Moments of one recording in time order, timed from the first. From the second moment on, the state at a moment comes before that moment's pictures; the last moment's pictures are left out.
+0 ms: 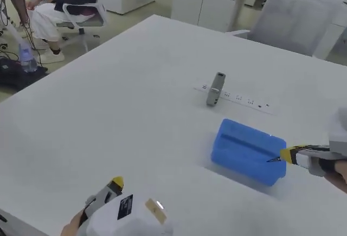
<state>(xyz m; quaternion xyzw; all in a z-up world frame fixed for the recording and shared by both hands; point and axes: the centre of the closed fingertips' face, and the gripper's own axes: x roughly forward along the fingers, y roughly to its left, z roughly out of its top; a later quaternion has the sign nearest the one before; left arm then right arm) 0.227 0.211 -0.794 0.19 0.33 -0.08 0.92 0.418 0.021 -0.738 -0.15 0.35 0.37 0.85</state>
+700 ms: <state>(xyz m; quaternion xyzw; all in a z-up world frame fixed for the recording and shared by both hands) 0.228 0.209 -0.790 0.18 0.32 -0.08 0.93 0.309 0.020 -0.766 -0.27 0.41 0.46 0.74</state>
